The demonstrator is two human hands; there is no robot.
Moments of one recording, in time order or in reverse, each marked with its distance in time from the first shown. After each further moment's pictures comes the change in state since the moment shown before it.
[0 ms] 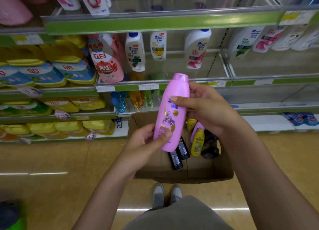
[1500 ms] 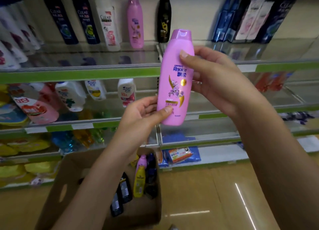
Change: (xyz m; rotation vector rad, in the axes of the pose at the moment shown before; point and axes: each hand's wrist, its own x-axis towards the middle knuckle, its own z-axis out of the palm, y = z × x) left_hand 0.070 0.146 0.278 -0.097 -0.022 0.392; right_hand -0.086 -0.155 -0.269 -0.060 0.108 -0.382
